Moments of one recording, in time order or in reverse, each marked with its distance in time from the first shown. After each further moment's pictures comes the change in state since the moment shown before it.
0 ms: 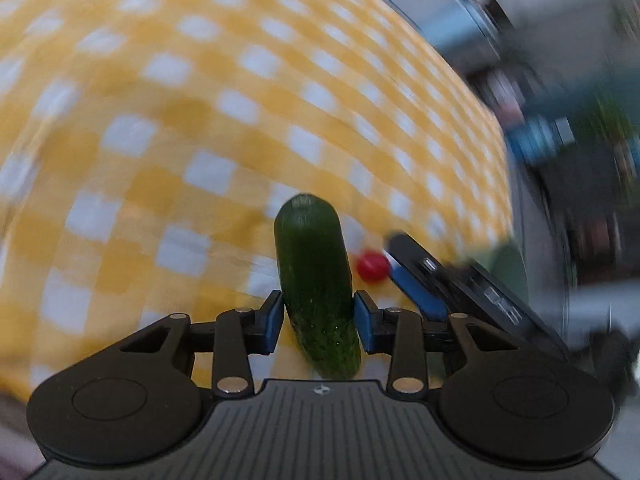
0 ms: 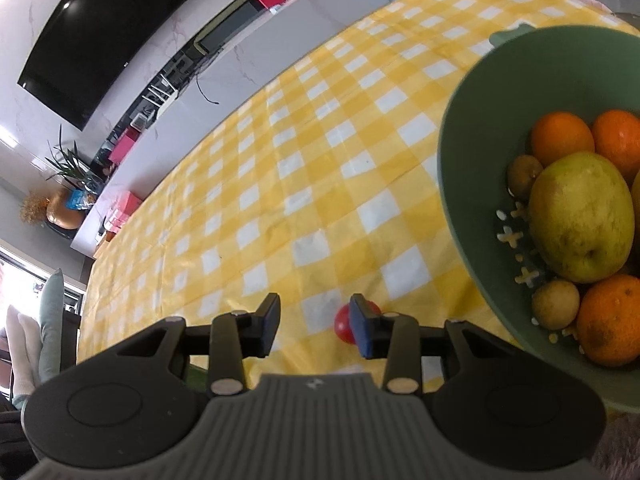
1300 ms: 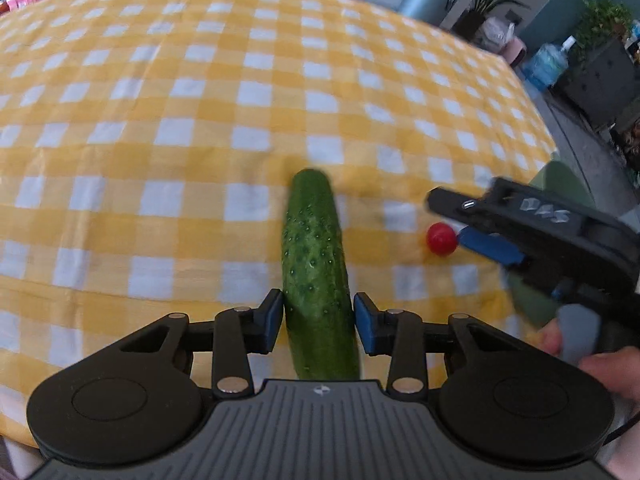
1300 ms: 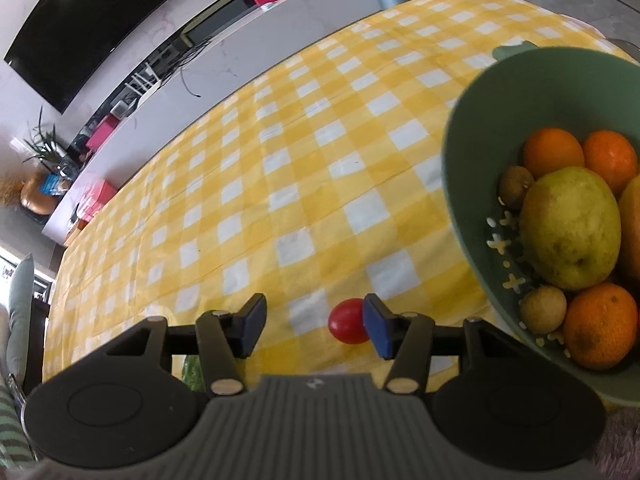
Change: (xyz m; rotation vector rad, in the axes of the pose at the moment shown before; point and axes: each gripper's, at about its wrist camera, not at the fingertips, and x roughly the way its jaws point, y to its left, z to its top) left arm -0.006 -0.009 -0.030 0.286 -0.090 0.267; right arm 0.003 0.013 -0.003 -0.066 -0.015 -0.092
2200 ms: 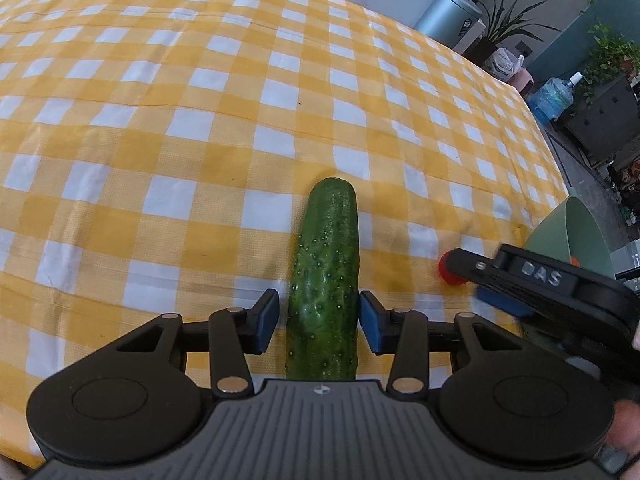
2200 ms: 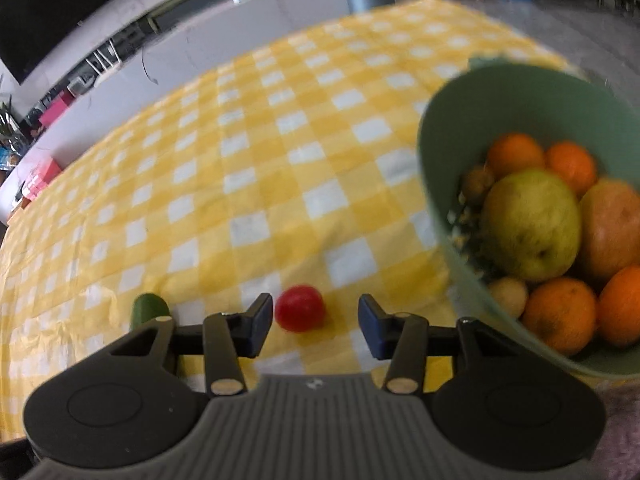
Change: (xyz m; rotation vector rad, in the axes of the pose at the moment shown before) left arm 0.016 0.019 0.002 -0.073 -0.071 -0.042; right arm 0.009 0.010 -0.012 -0.057 0.015 -0.199
